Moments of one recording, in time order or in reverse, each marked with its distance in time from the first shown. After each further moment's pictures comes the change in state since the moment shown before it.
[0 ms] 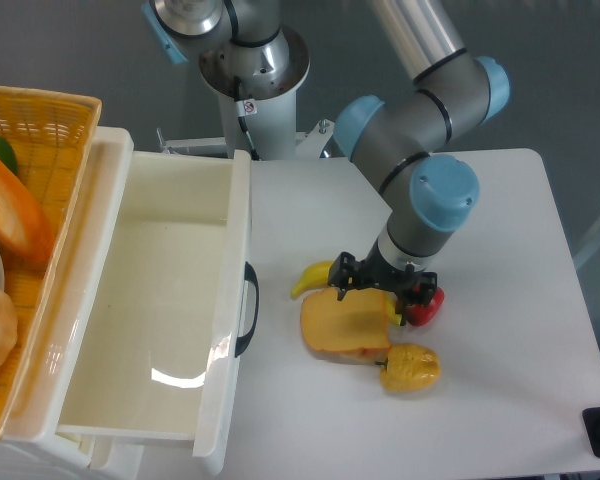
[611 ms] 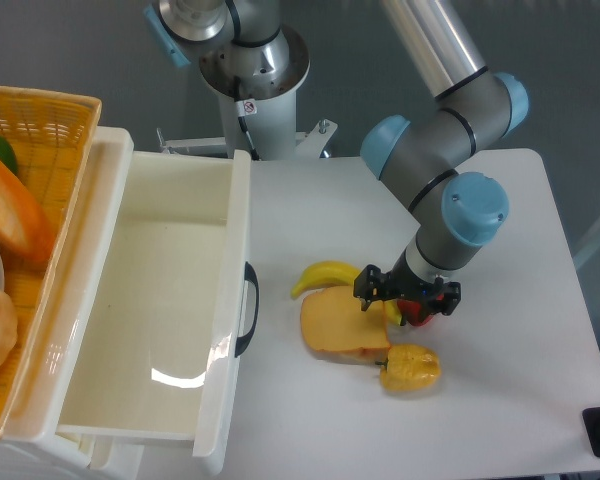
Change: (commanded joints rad) arm -0.009 -0.028 -0.008 0.000 -0.002 0.000
